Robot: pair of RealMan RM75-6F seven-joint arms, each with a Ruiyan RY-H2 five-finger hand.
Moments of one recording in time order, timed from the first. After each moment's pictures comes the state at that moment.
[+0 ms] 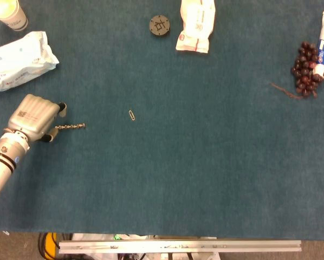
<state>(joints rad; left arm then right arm) -0.62 -1.26 0.08 -1.51 1.17 0.87 0.37 0.02 -1.07 0.10 -1.57 -1.53 1.60 0.03</state>
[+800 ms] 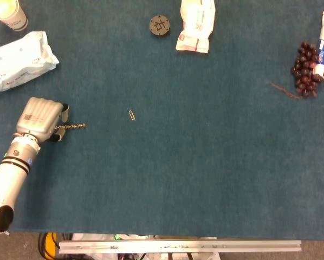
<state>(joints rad) -0.57 -1.40 0.02 -1.45 1.05 0.94 0.44 0.02 -1.08 0.10 -1.54 -1.51 1.59 0.05</state>
